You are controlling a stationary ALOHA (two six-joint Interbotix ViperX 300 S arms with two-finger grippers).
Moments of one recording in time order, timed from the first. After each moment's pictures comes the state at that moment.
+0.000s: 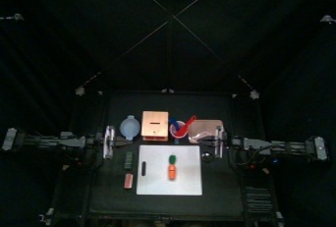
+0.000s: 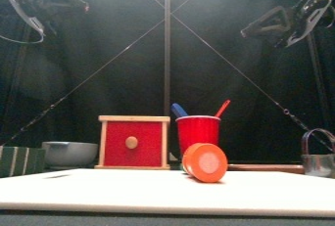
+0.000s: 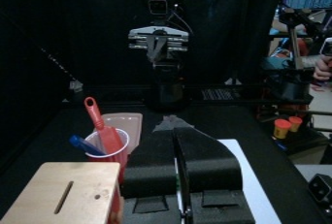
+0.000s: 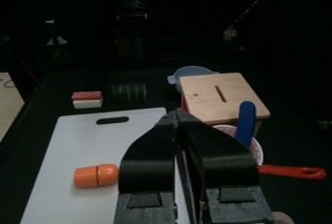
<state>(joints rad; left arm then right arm) 0.04 -0.95 1.19 0.03 -0.30 0.00 -0.14 -0.87 1.12 -0.04 -0.18 0.01</state>
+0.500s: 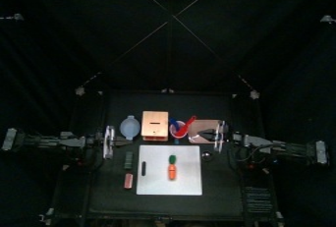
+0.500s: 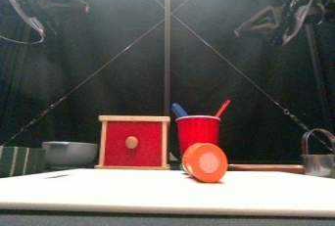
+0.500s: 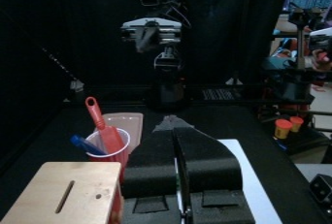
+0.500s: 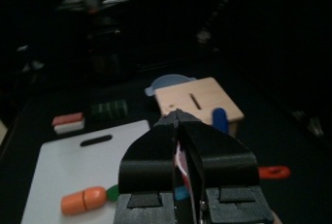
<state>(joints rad) 0.04 -0.95 1.19 0.03 -0.31 0.00 -0.42 -0.85 0.95 0.13 0.12 0.10</state>
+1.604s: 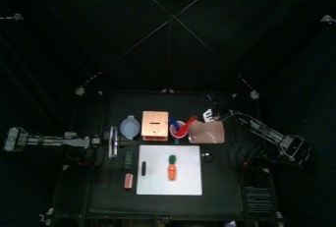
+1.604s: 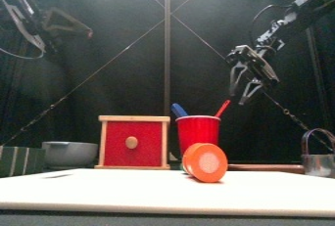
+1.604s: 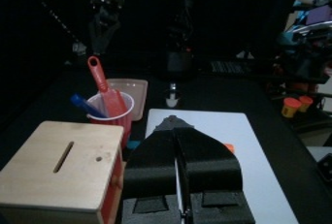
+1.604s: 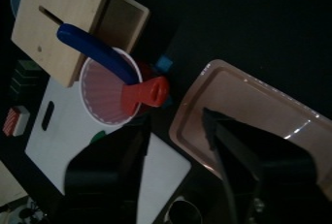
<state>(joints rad) 0.08 -0.81 1.22 -0.02 -0.31 0.00 -0.80 -0.36 0.65 0.44 0.71 0.09</state>
